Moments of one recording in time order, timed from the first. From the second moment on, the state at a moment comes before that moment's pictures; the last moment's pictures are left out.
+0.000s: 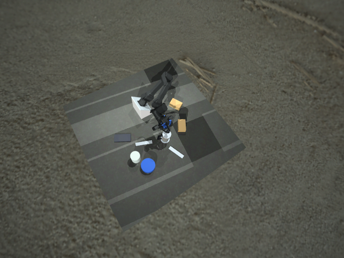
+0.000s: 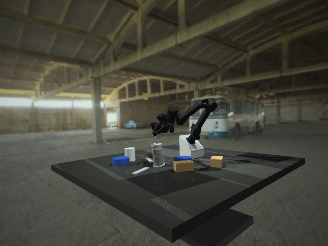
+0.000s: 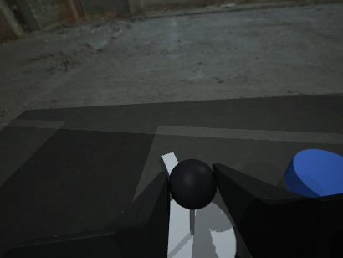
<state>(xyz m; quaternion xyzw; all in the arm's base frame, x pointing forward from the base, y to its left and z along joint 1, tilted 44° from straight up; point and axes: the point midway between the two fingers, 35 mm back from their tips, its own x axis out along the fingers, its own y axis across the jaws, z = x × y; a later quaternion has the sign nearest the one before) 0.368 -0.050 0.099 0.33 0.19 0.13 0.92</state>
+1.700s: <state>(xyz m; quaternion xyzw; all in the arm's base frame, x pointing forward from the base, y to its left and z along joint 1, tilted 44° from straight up) 0.381 -0.030 0.074 0.34 0.21 0.14 0.91</state>
